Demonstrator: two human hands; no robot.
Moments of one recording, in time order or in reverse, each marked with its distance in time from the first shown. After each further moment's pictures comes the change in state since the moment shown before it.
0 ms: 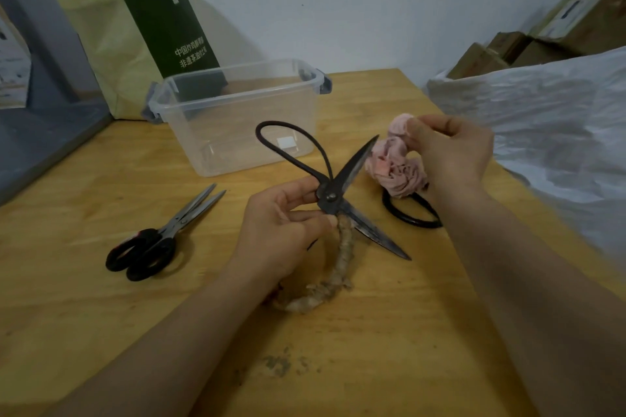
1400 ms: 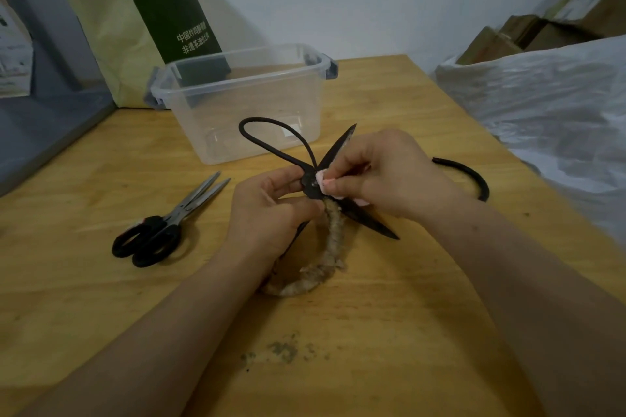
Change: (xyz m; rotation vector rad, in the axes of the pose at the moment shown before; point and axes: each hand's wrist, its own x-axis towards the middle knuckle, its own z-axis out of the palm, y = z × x) left_hand 0.004 -0.004 -0.011 0.019 0.148 -0.058; right_hand -0.061 -0.029 0.009 -0.542 -0.870 -0.300
